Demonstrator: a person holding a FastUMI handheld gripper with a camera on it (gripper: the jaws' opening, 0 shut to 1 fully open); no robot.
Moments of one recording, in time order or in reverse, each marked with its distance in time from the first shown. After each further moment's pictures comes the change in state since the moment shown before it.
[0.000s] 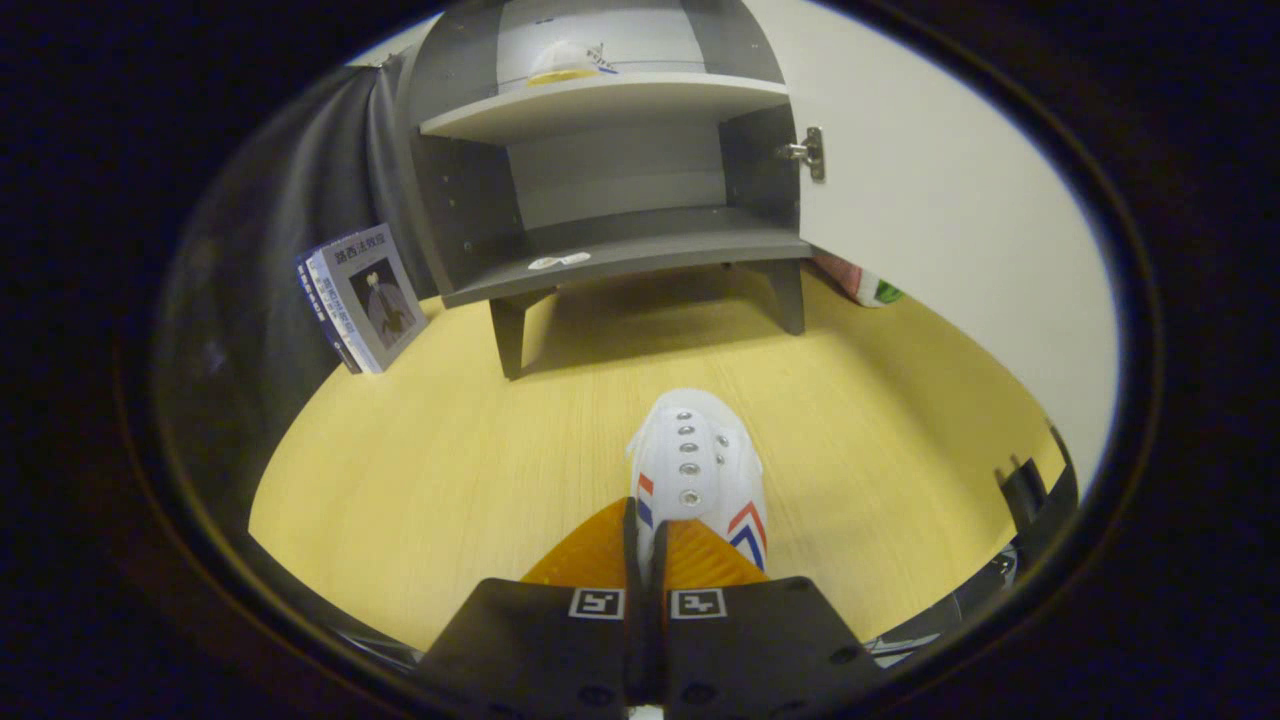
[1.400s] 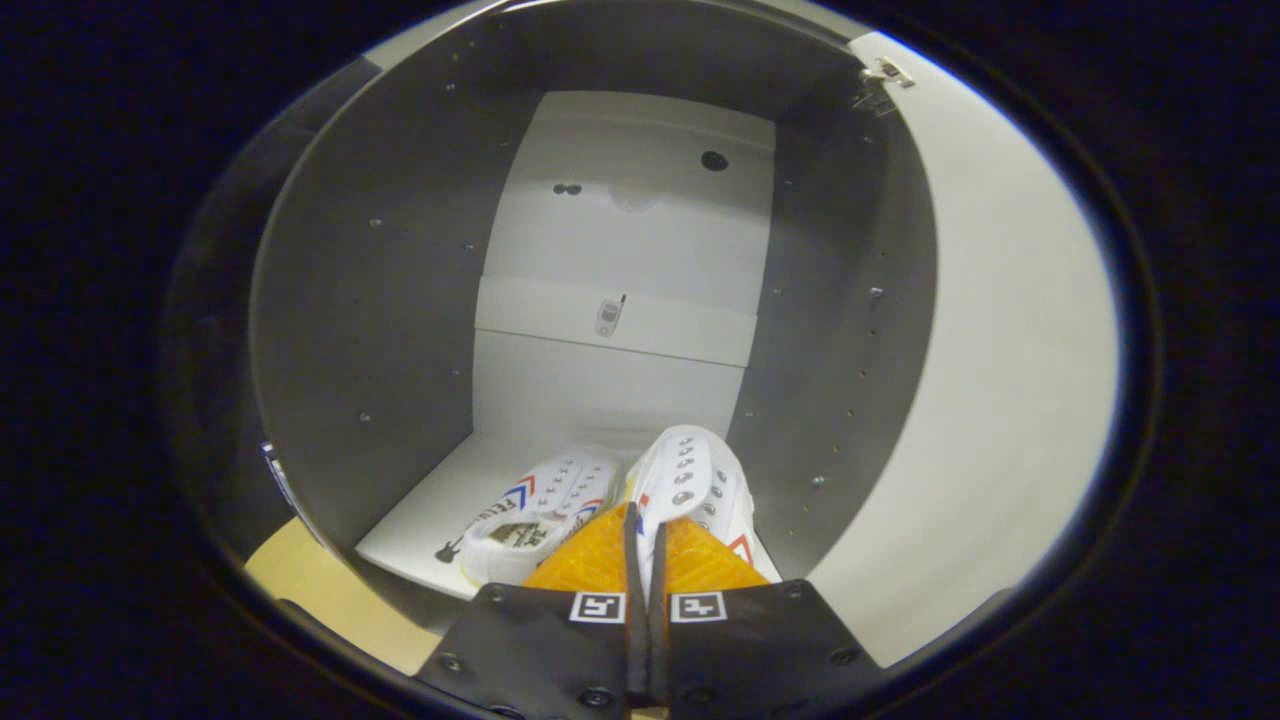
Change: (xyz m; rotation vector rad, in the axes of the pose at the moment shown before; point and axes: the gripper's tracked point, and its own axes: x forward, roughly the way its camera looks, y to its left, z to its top) arm -0.006 0.015 0.461 -0.273 -0.466 -0.035
